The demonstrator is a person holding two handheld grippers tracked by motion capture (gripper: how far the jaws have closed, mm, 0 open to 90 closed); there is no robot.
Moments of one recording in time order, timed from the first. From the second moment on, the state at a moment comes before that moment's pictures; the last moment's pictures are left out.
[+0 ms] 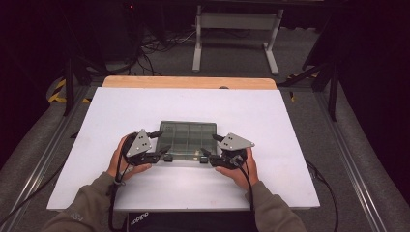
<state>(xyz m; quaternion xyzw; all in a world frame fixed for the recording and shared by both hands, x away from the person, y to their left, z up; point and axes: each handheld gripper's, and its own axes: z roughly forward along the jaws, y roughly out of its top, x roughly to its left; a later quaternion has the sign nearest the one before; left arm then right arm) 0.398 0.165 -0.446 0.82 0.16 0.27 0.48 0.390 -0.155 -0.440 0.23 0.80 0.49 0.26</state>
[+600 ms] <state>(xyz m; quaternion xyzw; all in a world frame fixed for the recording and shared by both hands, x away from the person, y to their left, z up) 0.396 0.165 -0.443 0.81 0.16 0.27 0.50 0.389 -0.153 -0.437 0.25 0.79 0.49 0.28</state>
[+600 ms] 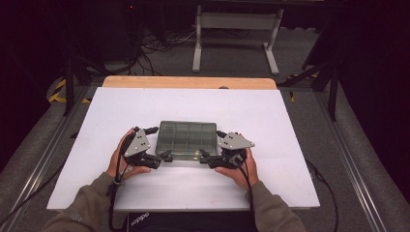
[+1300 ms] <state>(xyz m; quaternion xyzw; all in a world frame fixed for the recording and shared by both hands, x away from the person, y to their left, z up) 0.390 0.164 -0.437 0.81 0.15 0.27 0.50 0.389 -0.149 -0.433 0.24 0.79 0.47 0.30</state>
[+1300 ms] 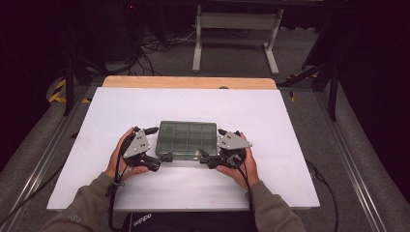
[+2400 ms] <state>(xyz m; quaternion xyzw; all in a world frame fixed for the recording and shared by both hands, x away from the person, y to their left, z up) 0.360 0.175 -0.425 0.81 0.13 0.28 0.49 0.362 -0.161 -0.420 0.23 0.80 0.45 0.33</state>
